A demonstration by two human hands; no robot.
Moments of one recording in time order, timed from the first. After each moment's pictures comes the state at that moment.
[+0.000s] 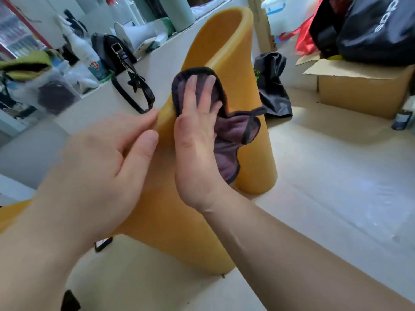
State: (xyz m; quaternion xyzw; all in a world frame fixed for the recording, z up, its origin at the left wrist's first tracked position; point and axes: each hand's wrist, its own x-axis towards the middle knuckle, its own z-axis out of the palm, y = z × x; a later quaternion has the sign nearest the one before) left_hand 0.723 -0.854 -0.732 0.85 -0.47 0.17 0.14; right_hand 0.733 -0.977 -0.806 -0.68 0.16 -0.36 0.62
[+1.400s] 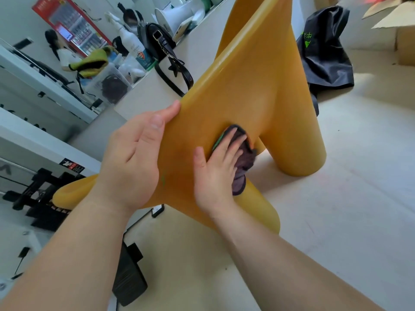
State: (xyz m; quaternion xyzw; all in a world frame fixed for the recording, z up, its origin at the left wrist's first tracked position) left_hand 0.719 -0.845 -0.740 0.87 -0.40 0.12 0.24; right_hand 0.727 -0.911 -0.881 -0.62 0.21 -0.22 0.72
